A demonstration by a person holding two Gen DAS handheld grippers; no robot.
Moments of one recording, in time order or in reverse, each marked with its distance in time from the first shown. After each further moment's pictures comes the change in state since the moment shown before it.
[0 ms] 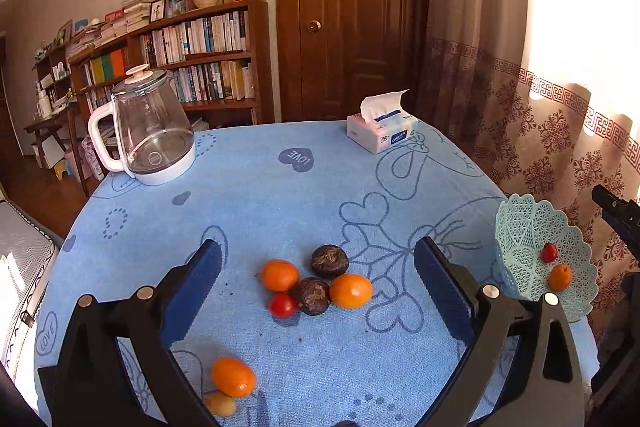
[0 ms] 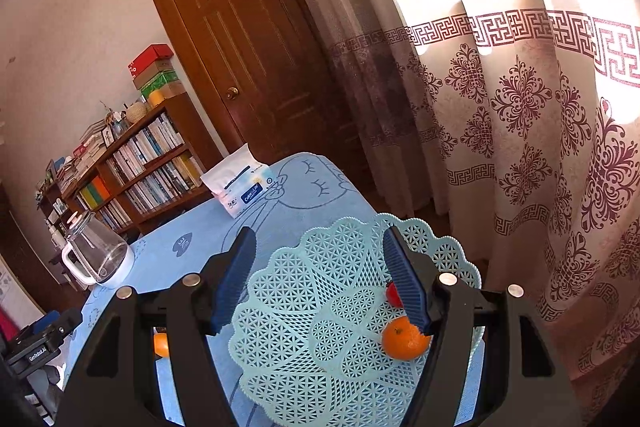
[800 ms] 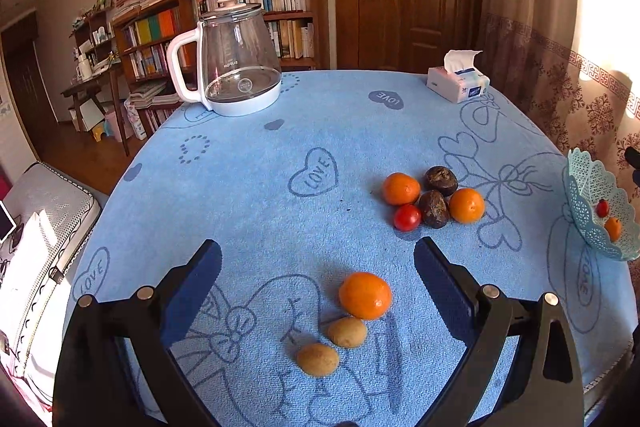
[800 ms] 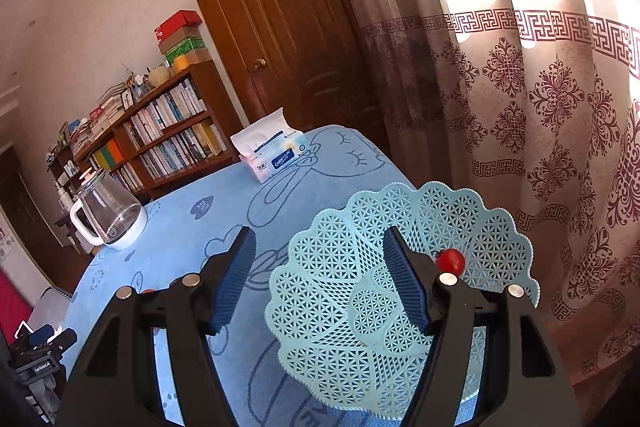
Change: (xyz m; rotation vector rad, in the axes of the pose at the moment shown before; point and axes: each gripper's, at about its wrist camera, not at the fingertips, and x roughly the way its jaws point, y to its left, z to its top) left arm -0.018 0.089 -0.072 -0.064 0.115 0.136; right arm 0.010 0.041 -0.030 -0.104 0.074 0.054
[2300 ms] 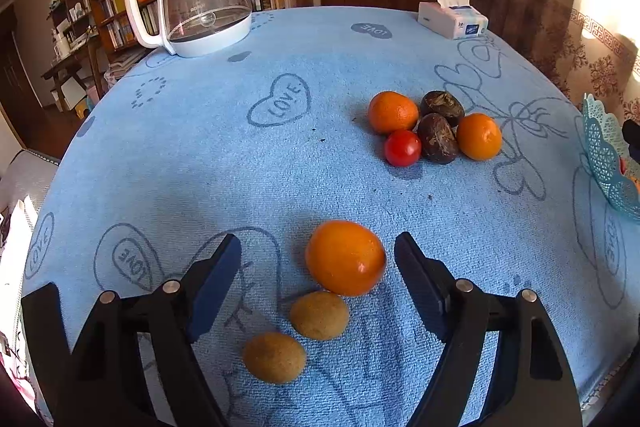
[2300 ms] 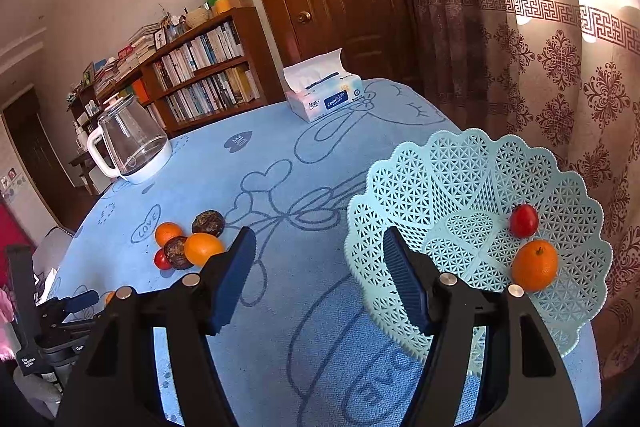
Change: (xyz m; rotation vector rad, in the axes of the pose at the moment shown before) left arm 0.065 -0.019 -0.028 0.032 0.153 -0.045; right arm 0.027 0.056 -0.045 -0.144 0.139 0.075
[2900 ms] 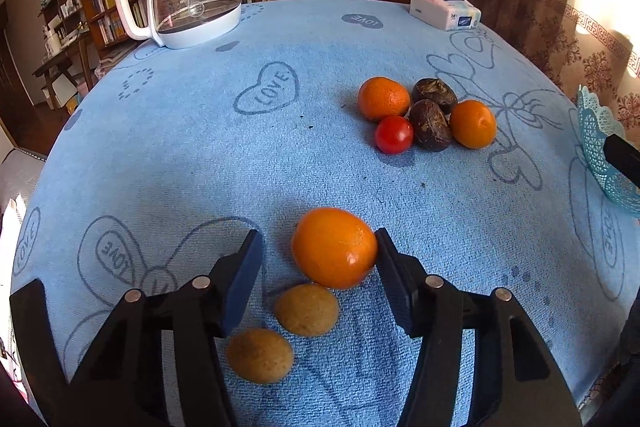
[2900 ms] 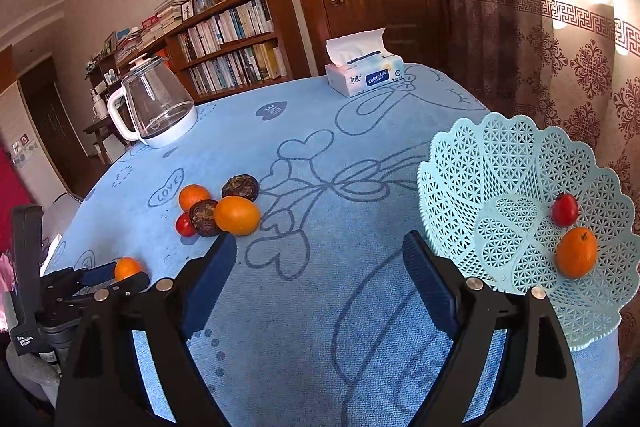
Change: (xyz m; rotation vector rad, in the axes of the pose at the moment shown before) left arm 0.006 -0.002 -0.006 0.009 0.018 -0.042; right arm 0.015 0.034 -0.022 -0.092 0.058 0.054
